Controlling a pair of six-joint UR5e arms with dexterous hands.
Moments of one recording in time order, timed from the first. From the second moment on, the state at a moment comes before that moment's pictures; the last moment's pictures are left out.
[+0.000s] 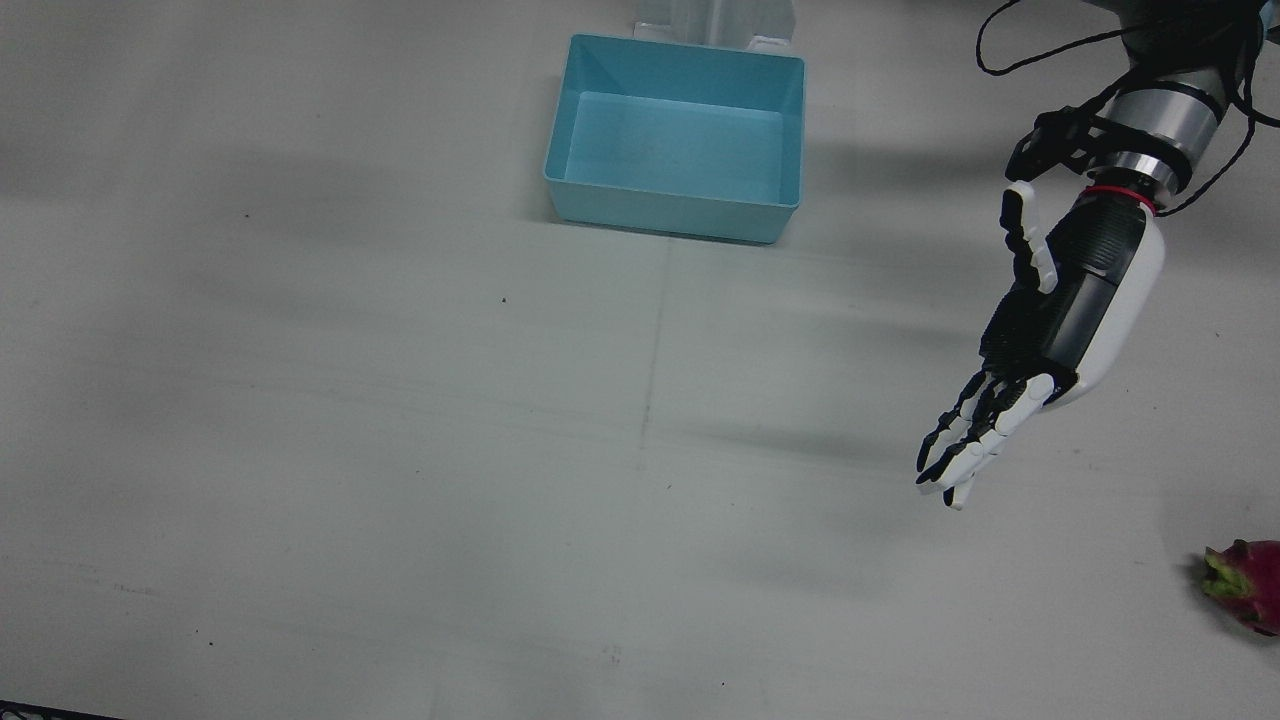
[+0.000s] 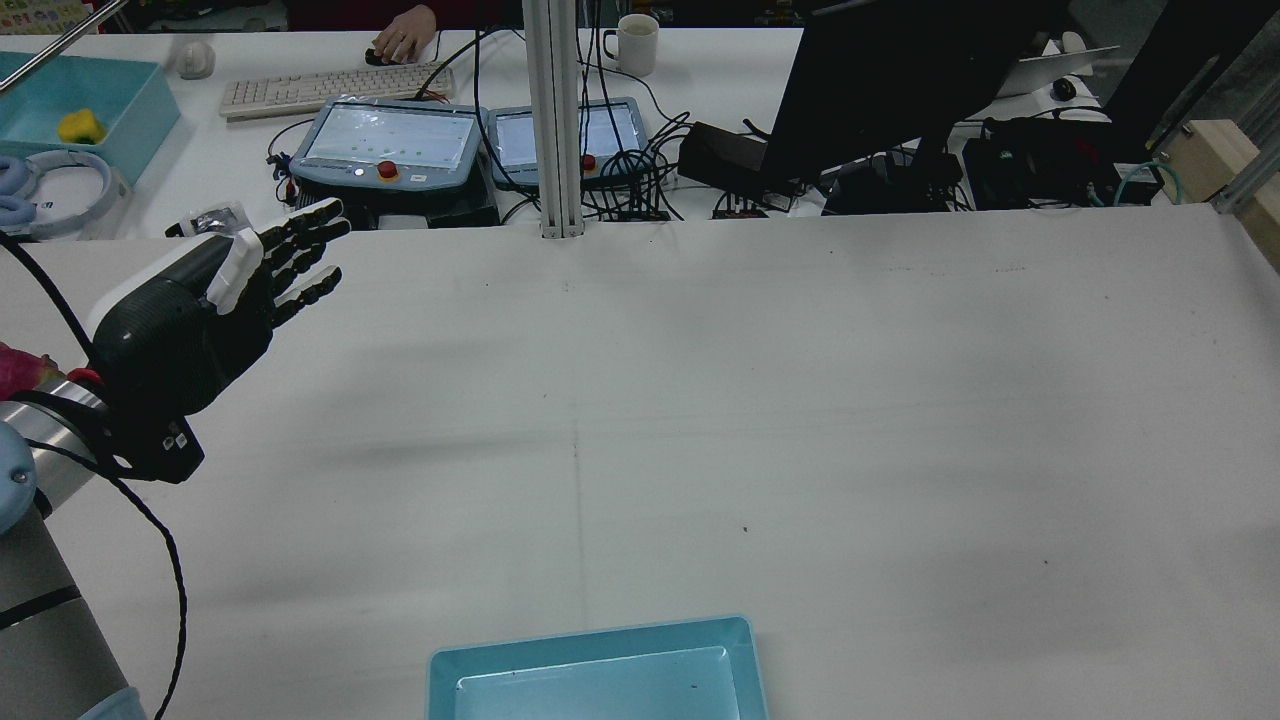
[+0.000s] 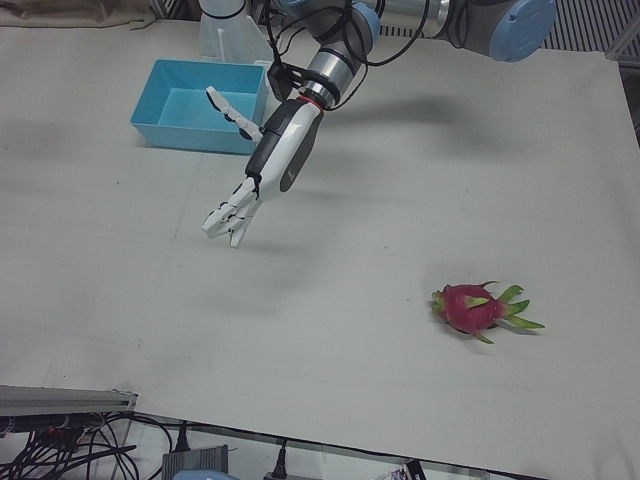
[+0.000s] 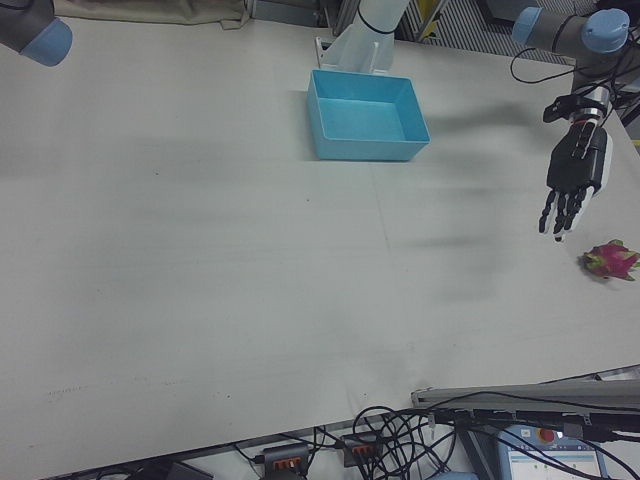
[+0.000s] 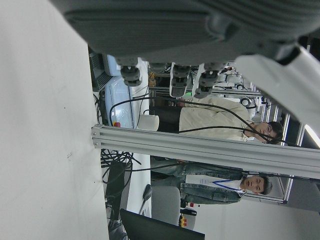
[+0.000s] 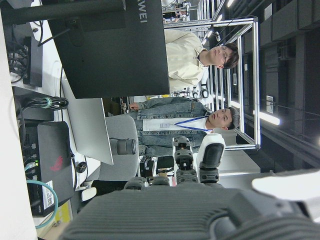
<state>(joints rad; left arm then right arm) -0.68 -2.03 -2.10 0.90 1.12 0.00 1.52 -1.56 1.57 -3.29 -1.45 0.11</state>
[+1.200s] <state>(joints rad) -0.91 -2.07 -1.98 0.96 1.12 0.99 1.52 -1.56 1.57 -3.29 -1.45 0.11</state>
